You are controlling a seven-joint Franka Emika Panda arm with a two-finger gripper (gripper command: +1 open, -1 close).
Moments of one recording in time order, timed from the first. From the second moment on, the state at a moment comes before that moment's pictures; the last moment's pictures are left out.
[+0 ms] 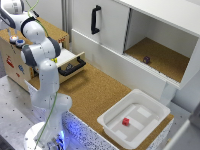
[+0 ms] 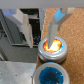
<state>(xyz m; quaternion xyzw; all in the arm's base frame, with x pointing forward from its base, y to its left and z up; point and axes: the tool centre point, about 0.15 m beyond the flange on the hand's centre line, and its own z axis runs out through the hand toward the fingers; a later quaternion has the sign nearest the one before) 0.141 0.572 0.495 -0.65 -0.76 -0.03 0.06</state>
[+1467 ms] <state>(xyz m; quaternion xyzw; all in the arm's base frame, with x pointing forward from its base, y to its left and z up) 0.163 0.549 0.537 -0.68 -0.73 -0.04 0.05</state>
